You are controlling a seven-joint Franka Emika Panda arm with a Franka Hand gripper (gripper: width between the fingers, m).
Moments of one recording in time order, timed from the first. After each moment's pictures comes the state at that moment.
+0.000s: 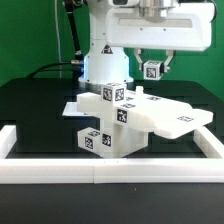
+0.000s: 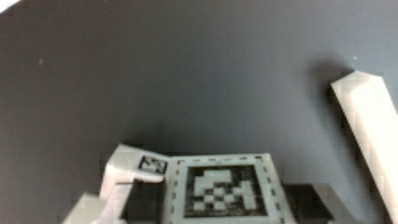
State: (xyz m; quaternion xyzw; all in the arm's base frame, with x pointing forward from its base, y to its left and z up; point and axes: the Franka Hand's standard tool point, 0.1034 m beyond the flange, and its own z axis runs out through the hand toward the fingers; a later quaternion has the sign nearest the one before) arm 0.476 0.059 0.137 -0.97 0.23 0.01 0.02
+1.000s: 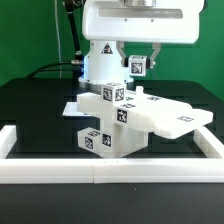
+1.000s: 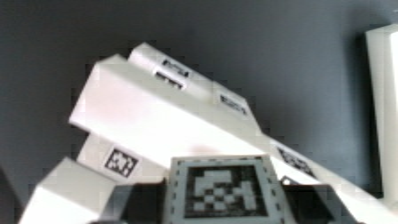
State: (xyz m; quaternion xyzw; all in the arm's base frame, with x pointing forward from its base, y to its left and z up) arm 0.516 0.025 0.145 -0.99 0.12 -0.02 0.00
